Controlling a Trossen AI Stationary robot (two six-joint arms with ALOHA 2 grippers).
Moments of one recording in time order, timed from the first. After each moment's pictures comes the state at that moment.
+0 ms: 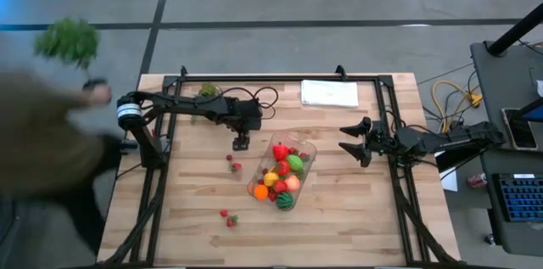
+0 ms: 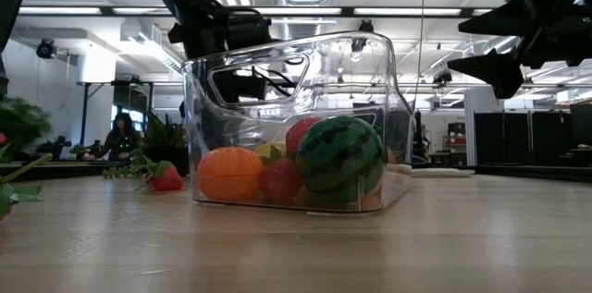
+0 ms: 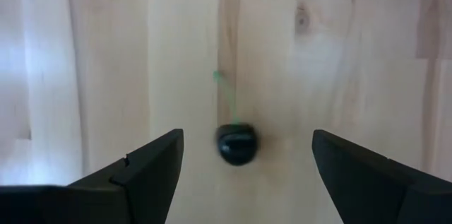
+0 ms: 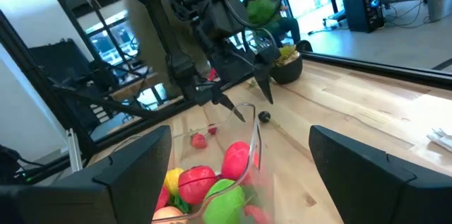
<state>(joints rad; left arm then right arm) 0.30 1.70 1.07 -0.59 -0.06 0.30 0.14 0.25 0.01 0.24 0.34 0.40</state>
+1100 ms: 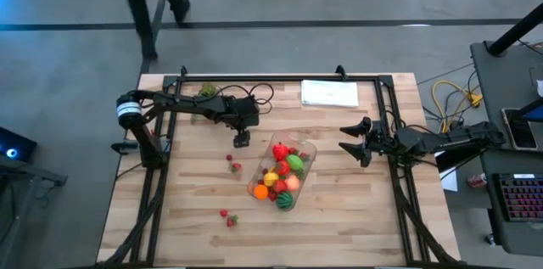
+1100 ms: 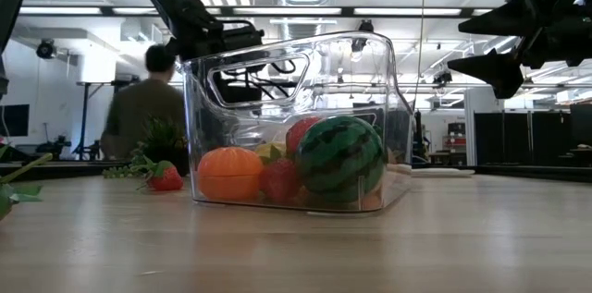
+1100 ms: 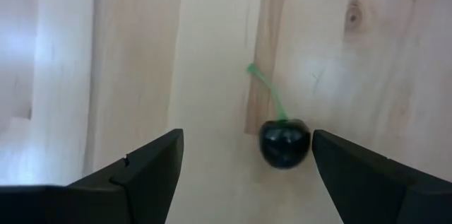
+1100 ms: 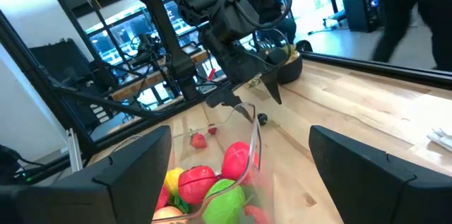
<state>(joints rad) 0.35 1.70 1.00 -0.48 -0.05 0.25 0.14 0.25 0.01 0.24 0.34 0.40</state>
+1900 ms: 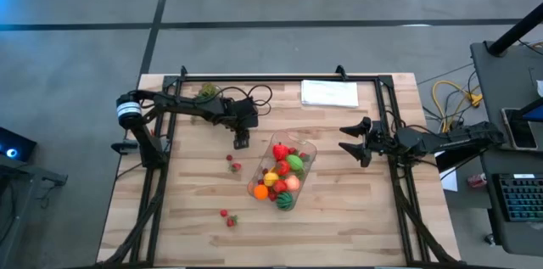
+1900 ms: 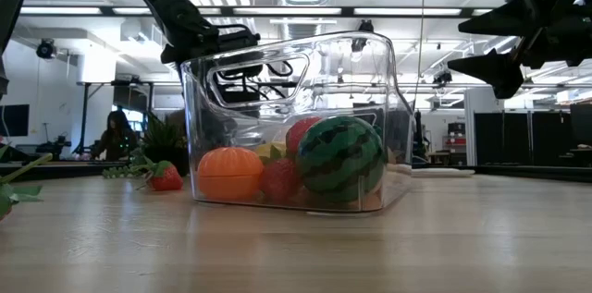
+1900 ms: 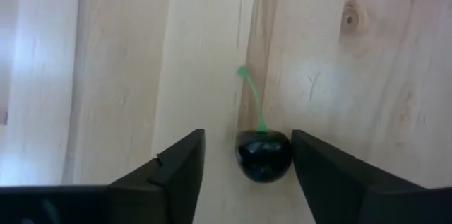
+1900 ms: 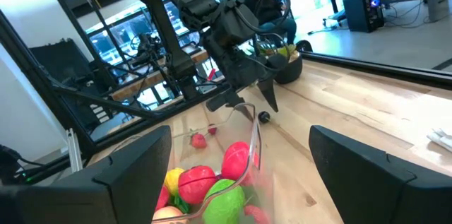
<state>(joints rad) 0.35 1.70 0.95 -0.40 -0.03 0.24 0.14 0.25 0.01 0.24 0.34 0.40</state>
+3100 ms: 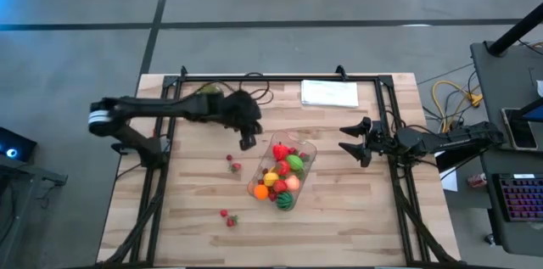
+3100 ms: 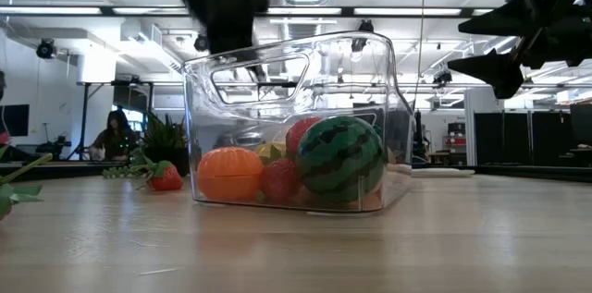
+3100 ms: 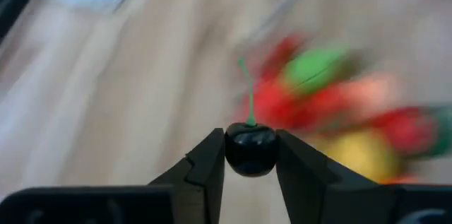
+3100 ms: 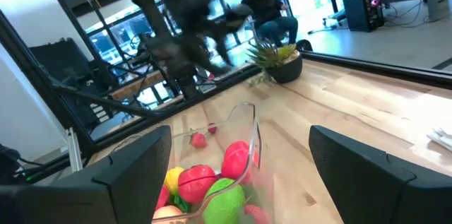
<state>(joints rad) 0.20 1.44 1.12 -0.51 0.05 -0.07 0.14 0.25 0.01 0.24 0.34 0.40</state>
